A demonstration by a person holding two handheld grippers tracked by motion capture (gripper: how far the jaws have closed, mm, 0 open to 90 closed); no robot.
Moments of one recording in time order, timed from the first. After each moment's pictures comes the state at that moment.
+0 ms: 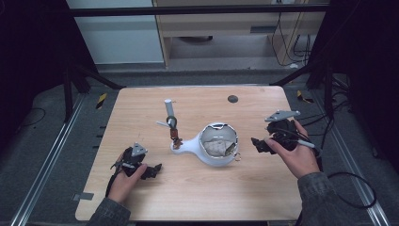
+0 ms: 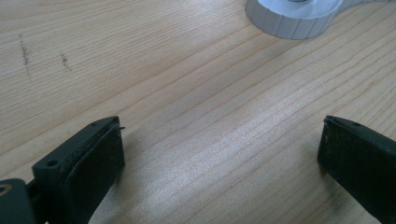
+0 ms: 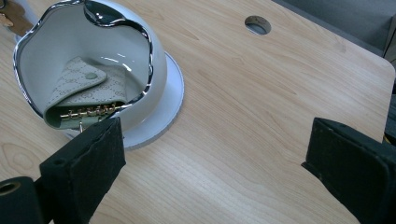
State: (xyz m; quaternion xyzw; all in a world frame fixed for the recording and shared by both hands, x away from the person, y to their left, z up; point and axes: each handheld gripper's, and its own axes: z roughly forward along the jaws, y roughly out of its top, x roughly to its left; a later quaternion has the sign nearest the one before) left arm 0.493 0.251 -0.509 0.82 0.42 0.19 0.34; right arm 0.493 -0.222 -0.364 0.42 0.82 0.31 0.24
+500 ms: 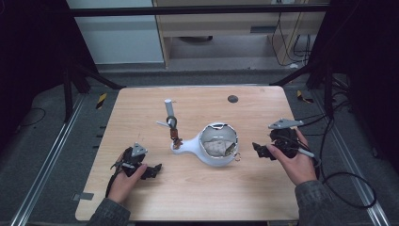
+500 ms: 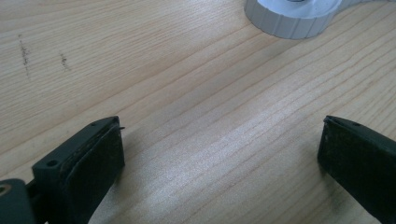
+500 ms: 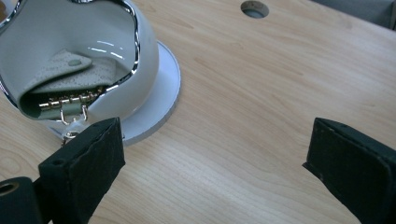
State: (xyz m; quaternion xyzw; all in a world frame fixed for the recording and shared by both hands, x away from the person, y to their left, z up) left arm 0.493 0.250 -0.509 0.82 0.42 0.19 0.34; right arm 0.488 -0.232 -0.397 0.45 0.79 0.33 0.23
